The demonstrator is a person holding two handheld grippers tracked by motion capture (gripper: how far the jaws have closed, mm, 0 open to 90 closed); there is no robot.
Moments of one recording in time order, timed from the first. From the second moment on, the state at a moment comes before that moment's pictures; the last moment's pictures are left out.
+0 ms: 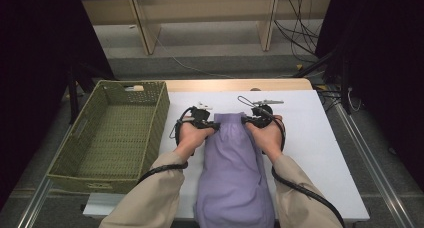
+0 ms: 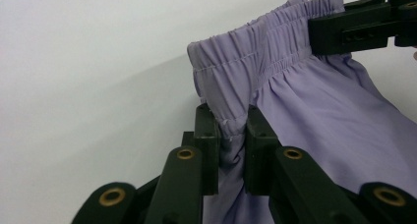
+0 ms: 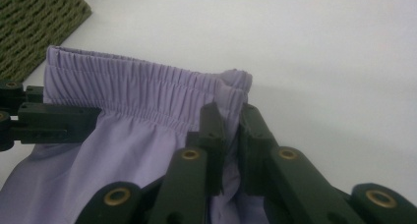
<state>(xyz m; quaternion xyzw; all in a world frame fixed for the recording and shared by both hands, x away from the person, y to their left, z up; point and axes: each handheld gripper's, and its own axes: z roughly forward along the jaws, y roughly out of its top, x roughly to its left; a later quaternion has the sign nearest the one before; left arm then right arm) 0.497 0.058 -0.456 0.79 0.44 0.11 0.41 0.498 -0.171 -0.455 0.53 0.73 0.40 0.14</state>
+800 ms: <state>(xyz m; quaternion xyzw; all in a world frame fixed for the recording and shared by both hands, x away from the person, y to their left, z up) 0.507 0.059 -0.423 0.80 0.40 0.16 0.43 0.497 -0.169 -0.424 0.50 0.72 0.44 0.21</state>
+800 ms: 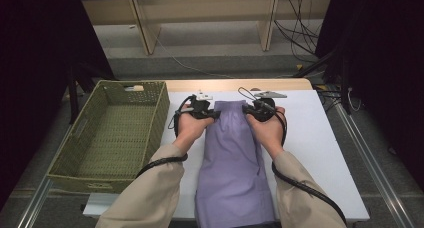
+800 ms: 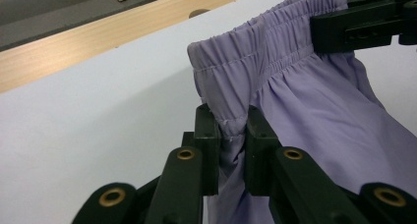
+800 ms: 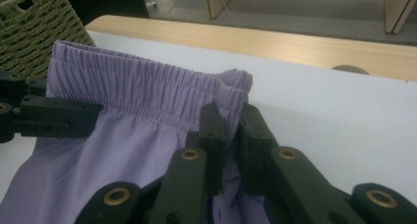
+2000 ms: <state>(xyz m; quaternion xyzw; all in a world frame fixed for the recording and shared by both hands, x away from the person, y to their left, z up) 0.515 0.058 -0.391 0.79 0.36 0.22 0.45 0.498 -0.168 -0.389 0.46 0.70 0.47 0.26</state>
